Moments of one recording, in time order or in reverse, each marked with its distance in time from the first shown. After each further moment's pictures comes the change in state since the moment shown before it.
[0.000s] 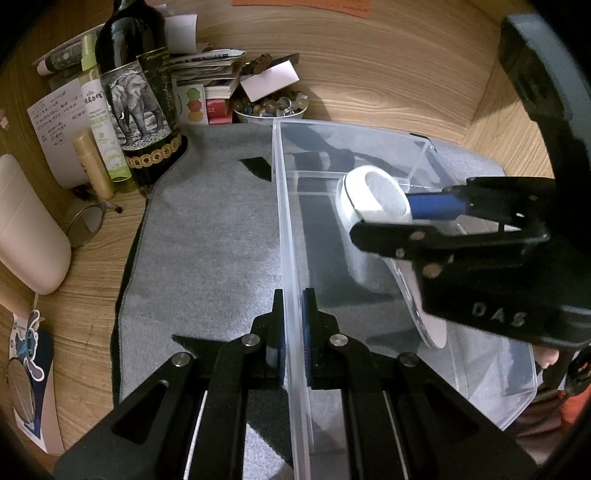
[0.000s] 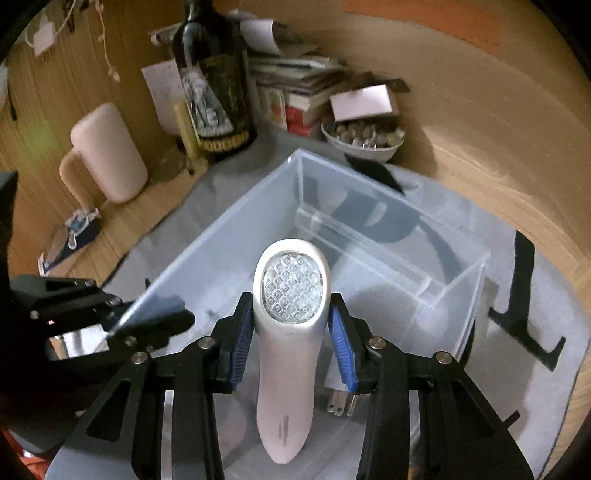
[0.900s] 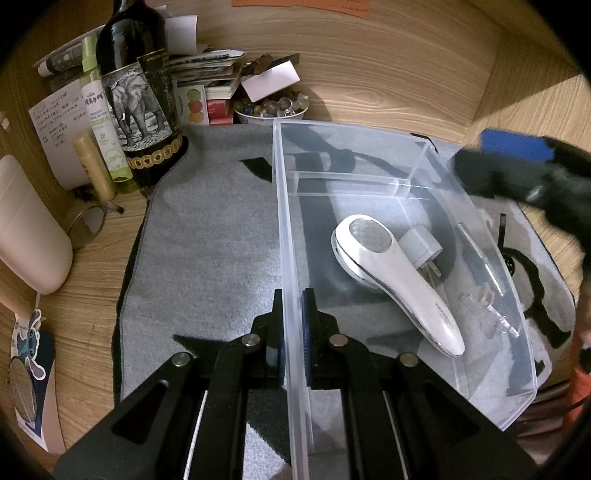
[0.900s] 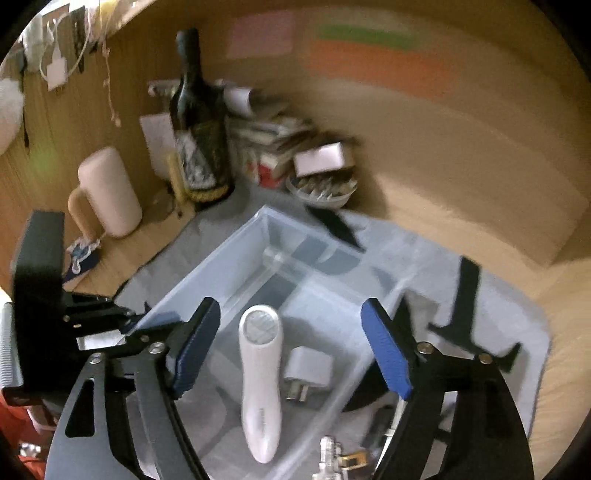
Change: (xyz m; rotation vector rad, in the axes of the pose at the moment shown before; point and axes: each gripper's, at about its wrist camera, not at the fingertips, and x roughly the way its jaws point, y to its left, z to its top) left arm -0.001 -0.004 -0.001 0.001 -0.003 0.009; right arm -0.081 -0.019 -0.004 0.032 -0.220 -0.117
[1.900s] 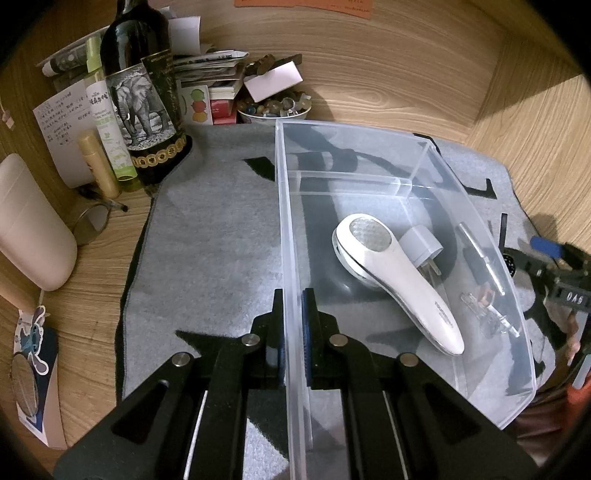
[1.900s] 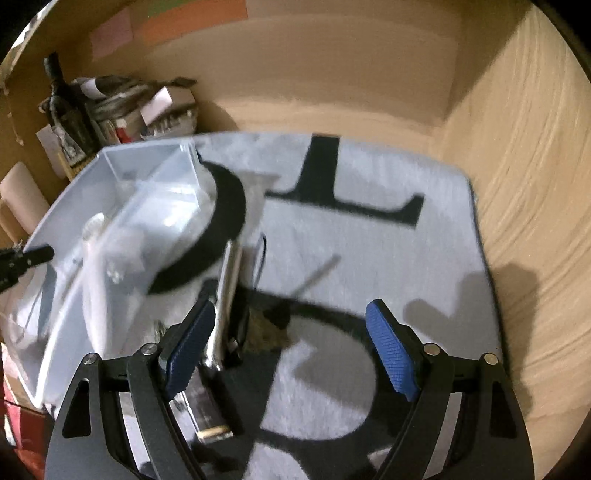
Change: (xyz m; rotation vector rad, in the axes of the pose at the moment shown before) left arm -0.004 0.002 -0.003 -0.004 0.000 0.011; right arm -0.008 -0.119 -0.128 0.291 0.155 -0.177
